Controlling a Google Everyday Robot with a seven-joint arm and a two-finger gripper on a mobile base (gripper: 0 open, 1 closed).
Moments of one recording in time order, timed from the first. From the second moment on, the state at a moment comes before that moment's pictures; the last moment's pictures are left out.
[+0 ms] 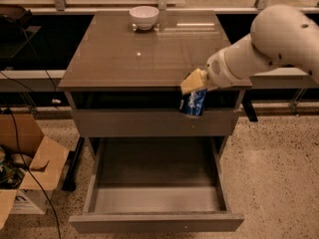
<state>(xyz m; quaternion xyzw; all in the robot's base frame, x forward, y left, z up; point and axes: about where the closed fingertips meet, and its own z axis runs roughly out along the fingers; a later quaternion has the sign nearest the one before) 0.608 -0.114 0.843 -0.17 0.92 0.22 0.26</state>
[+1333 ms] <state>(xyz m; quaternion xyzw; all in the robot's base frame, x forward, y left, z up) 0.637 -0.100 0.878 -0.18 0.91 0.21 0.31</state>
